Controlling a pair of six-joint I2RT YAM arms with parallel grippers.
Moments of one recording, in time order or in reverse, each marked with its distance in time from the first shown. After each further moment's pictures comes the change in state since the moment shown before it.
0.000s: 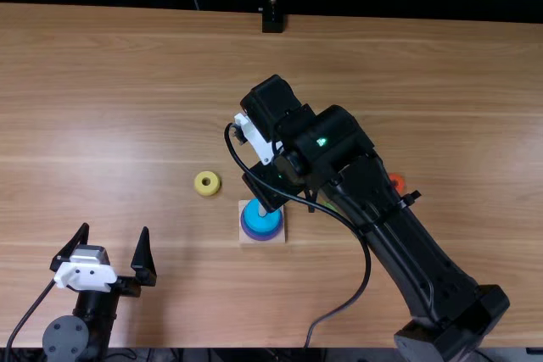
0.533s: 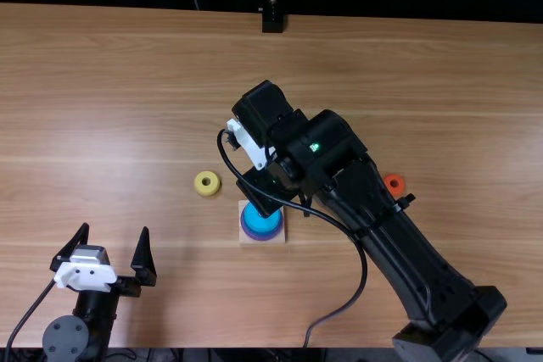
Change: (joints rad) left arm 0.000 0.000 0.000 0.000 0.000 0.000; right arm 0.021 0.000 0.000 0.000 0.000 0.000
